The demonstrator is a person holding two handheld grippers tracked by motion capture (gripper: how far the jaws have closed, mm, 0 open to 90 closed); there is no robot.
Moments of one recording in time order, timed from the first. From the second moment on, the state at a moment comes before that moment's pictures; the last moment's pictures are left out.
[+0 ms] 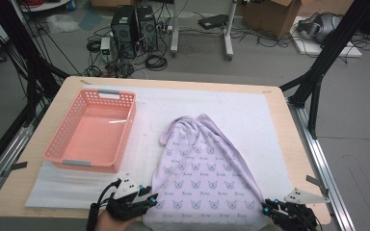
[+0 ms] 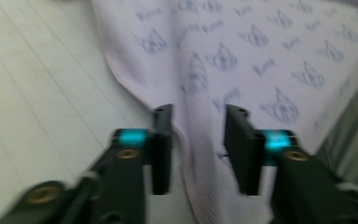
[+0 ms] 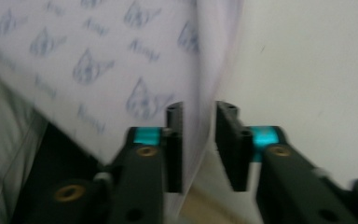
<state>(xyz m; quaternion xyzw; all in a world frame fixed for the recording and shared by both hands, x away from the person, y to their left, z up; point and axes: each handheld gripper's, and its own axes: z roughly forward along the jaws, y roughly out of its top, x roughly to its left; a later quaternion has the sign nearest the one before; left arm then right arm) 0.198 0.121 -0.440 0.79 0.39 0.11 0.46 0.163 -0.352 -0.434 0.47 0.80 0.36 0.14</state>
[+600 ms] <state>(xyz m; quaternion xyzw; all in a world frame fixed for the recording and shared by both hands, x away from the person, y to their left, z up) 0.248 0.114 -0.448 0.76 0.42 0.11 0.48 0.221 -0.336 -0.443 0.48 0.79 0.35 0.17</state>
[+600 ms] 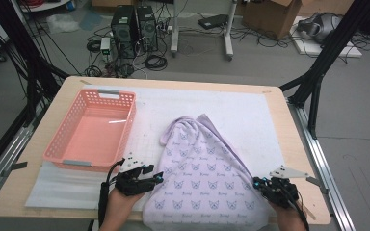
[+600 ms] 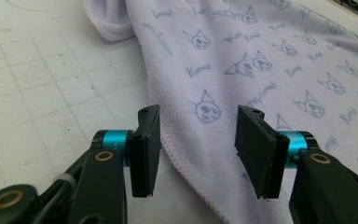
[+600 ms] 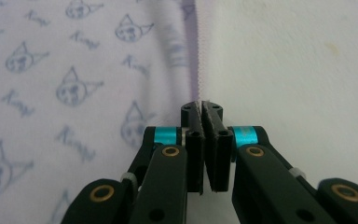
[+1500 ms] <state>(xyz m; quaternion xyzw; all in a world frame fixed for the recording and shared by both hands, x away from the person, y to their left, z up) 0.278 0.110 -0.441 0.76 0.40 0.10 0.51 0.257 -0.327 -0.429 0.43 0.80 0.38 0.19</state>
